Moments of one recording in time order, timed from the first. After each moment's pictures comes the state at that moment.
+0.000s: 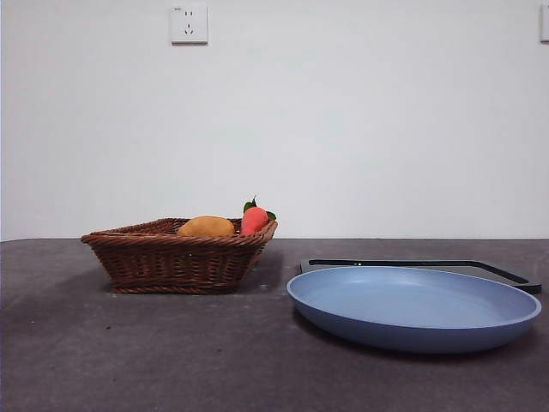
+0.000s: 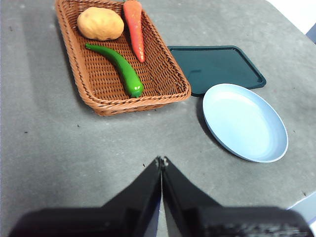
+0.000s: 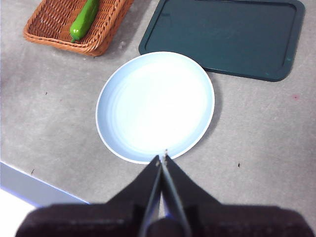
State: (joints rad) left arm 0.02 0.48 0.72 -0.82 0.53 -0.02; right arm 0.09 0.66 0.92 -1.05 -0.37 -0.07
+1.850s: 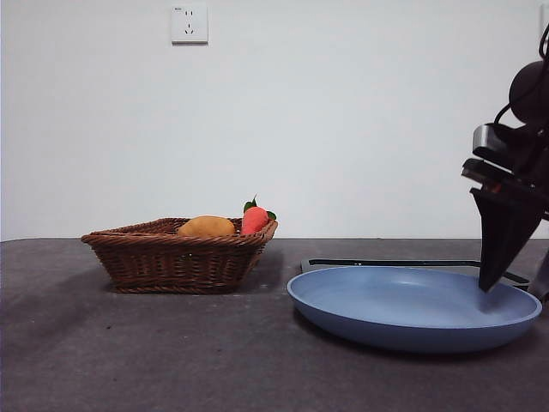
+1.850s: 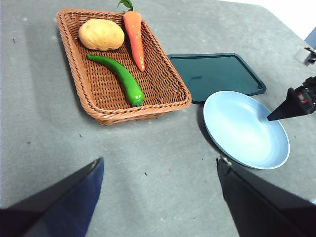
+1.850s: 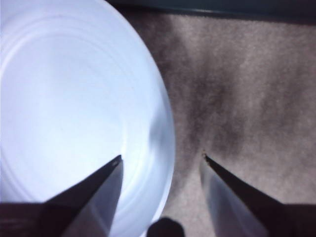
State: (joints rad) left arm 0.02 0.48 0.72 -0.78 0.53 -0.03; right arm 0.11 1.60 0.92 -0.62 -0.37 -0.01
